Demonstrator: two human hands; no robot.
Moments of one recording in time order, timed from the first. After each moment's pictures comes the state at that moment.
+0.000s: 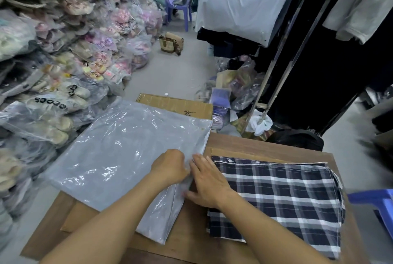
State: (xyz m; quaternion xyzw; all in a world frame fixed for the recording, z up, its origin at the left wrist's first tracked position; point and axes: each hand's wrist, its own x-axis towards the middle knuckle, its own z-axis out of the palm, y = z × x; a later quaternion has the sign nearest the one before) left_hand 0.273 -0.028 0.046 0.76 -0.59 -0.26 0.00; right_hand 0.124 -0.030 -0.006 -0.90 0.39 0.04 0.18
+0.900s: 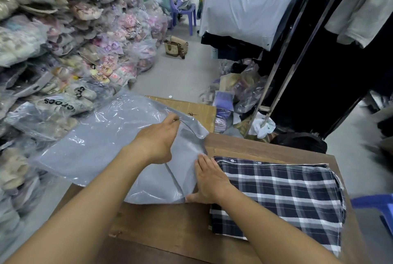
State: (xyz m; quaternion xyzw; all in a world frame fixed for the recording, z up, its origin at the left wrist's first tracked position) left_hand 0.310 -0.030 0.142 0.68 -0.71 -0.13 -0.10; right_hand 0.133 -0.035 0.005 -0.88 0.41 0.18 0.16
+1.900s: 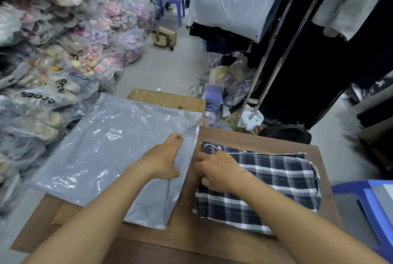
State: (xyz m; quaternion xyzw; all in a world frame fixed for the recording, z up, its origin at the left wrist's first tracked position) left_hand 0.281 -0.018 0.079 0.65 -0.70 -0.29 -0.07; right_hand 0.089 -0.043 0.076 -0.94 0.29 0.14 0.09
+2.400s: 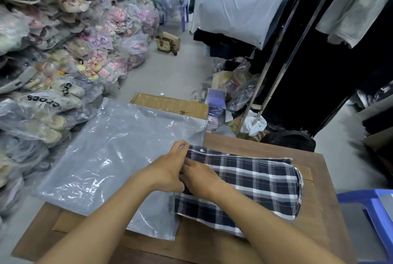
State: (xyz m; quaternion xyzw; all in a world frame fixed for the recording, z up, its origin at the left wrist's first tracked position) left_hand 0.273 -0.010 0.088 0.64 -0.68 -0.35 -0.03; right_hand 0.132 -0.042 0.020 -0.92 0.33 0.01 0.20
